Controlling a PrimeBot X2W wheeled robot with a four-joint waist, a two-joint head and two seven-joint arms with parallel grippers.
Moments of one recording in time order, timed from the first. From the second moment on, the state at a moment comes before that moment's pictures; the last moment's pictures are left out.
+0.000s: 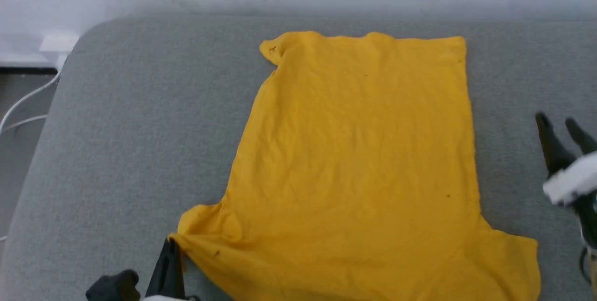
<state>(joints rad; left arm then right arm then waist) 0.27 0.22 -0.20 -0.16 -0.50 0.31 -0.09 -0.20 -0.27 -0.17 0.20 0.55 0.13 0.17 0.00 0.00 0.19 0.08</state>
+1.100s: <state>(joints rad) 0.03 0.13 -0.36 -0.26 -0.41 0.24 -0.21 -1.25 -0.43 -0.22 0.99 0.23 0.13 0.92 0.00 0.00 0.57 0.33</state>
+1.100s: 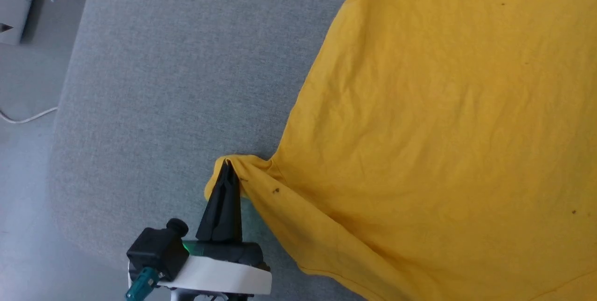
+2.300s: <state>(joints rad) 0.28 0.28 -0.18 -0.23 -0.46 0.37 -0.06 0.19 -0.48 -0.25 -0.06 0.65 0.13 0.90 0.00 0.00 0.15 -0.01</state>
